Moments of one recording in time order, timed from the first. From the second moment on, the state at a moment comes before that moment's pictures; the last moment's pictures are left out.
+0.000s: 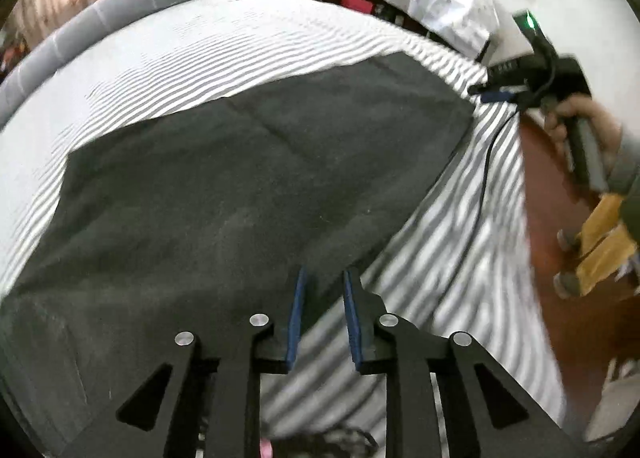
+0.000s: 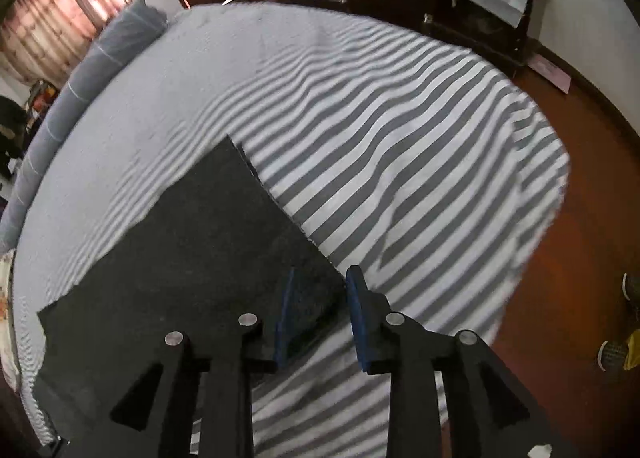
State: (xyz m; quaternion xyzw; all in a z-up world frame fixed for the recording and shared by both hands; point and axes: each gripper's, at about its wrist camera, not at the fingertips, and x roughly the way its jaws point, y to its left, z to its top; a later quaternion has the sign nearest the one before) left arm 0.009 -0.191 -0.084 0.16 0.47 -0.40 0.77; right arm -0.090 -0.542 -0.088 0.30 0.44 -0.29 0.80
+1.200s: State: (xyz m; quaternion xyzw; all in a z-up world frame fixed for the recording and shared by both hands) left arm 0.109 0.050 -0.109 -0.03 0.51 -0.11 0.85; right arm 0.250 -0.175 -0.091 0.08 0.60 0.19 0.78
